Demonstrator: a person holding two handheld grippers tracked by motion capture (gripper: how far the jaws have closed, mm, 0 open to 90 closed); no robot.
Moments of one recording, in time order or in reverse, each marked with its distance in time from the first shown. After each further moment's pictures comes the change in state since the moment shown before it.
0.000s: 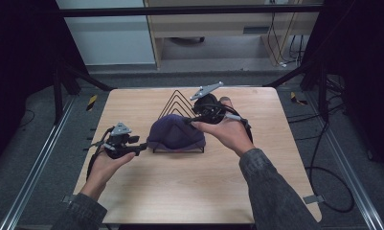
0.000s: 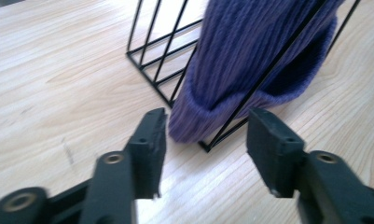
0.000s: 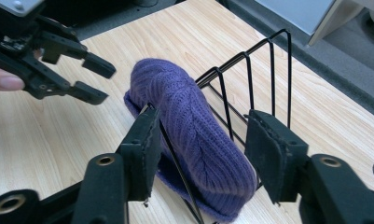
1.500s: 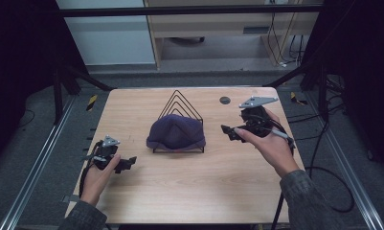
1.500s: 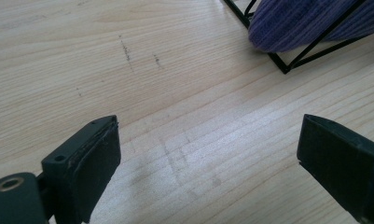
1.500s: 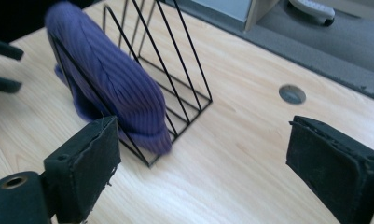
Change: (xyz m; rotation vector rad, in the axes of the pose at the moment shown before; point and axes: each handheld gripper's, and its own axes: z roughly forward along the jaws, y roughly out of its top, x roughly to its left) left arm 0.025 -0.056 0.004 0.120 0.143 -0.105; right arm -0.041 -0.085 -0.073 -0.041 -0.197 0.167
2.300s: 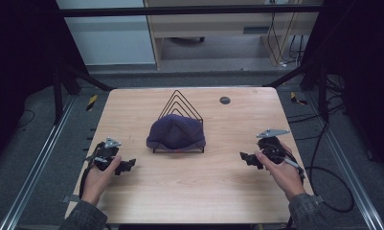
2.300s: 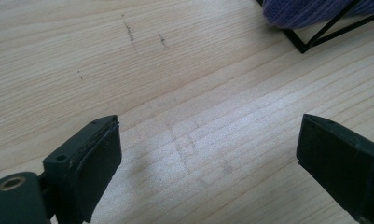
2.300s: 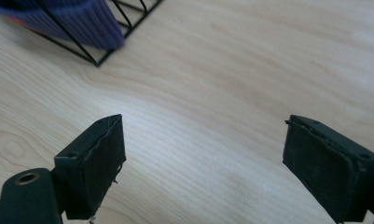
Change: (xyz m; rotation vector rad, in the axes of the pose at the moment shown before) left arm 0.001 -0.005 0.007 0.052 0.028 0.016; right arm -0.032 -0.120 0.025 0.151 -0.039 0.147
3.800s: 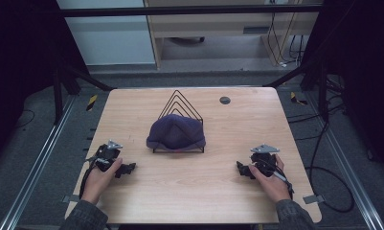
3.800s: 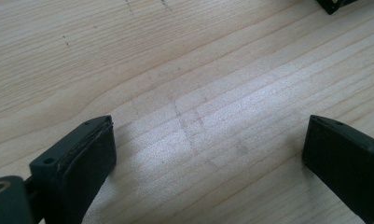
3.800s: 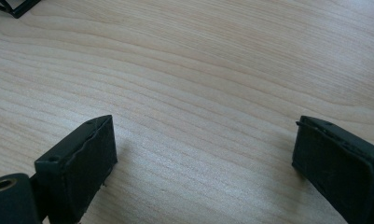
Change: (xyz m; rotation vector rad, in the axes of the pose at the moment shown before) left arm 0.003 -0.008 0.013 0.076 -0.004 0.000; right arm 0.008 -0.052 0.049 -0.039 -0.137 0.053
